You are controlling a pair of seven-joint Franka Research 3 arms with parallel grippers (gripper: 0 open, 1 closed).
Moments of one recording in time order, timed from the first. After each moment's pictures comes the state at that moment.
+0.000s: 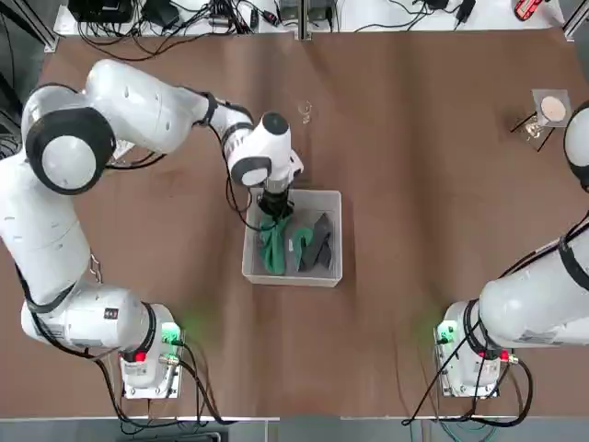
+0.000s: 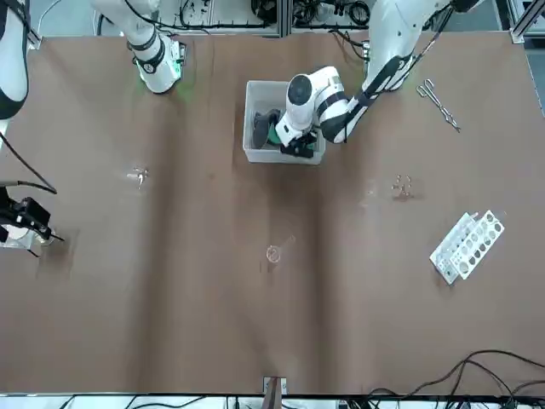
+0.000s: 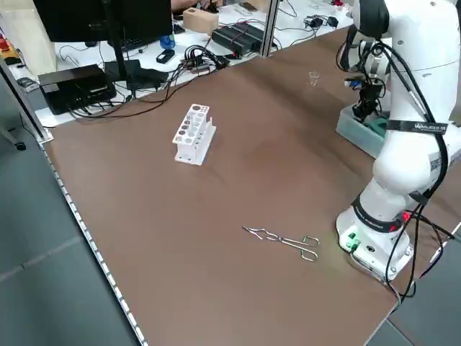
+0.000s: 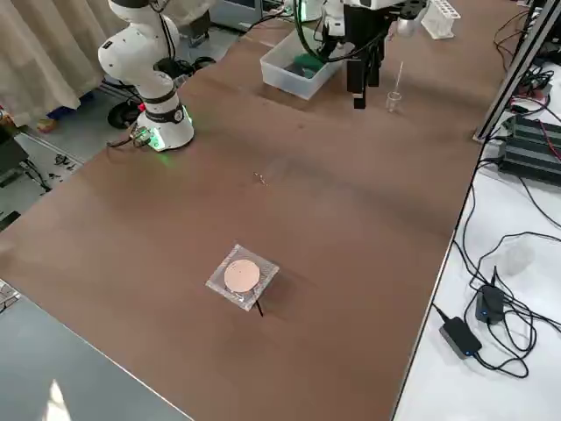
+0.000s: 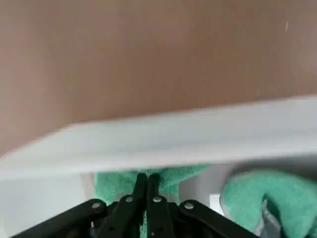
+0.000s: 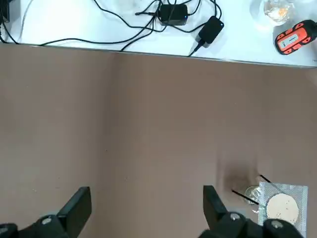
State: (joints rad) left arm -0.07 0.53 -0.86 -2.14 0.42 2.27 -1.03; right arm -0.05 0.26 0.01 -1.37 -0.08 1.85 -0.09
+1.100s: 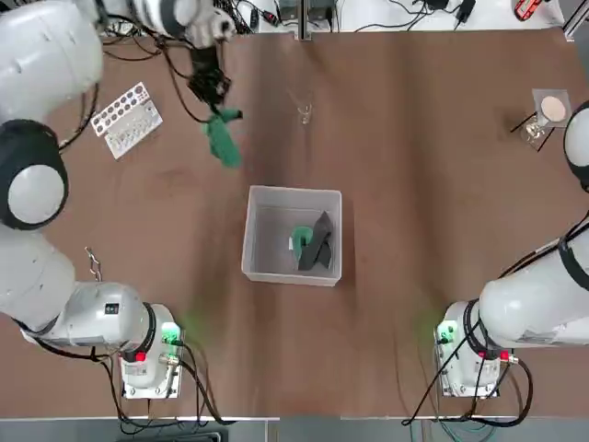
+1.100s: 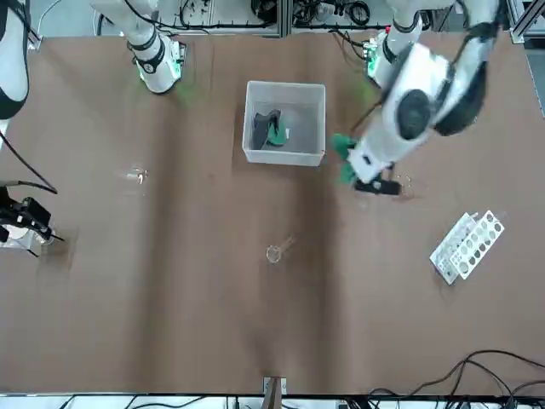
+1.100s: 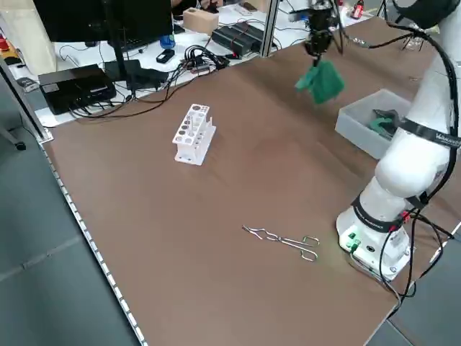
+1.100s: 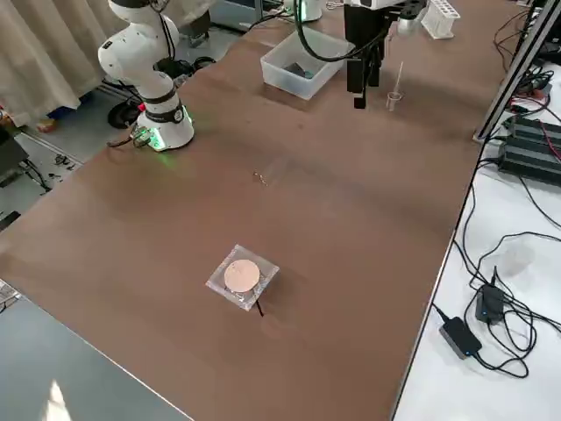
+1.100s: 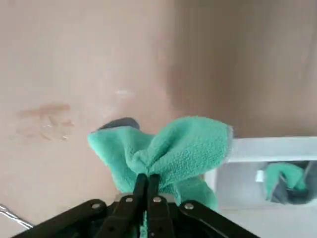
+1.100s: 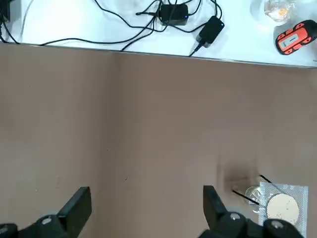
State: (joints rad) left arm 0.00 0.17 -0.42 -1.81 -0.03 1.72 -0.31; right arm -0.05 0.26 0.01 -1.37 -0.08 1.85 -0.09
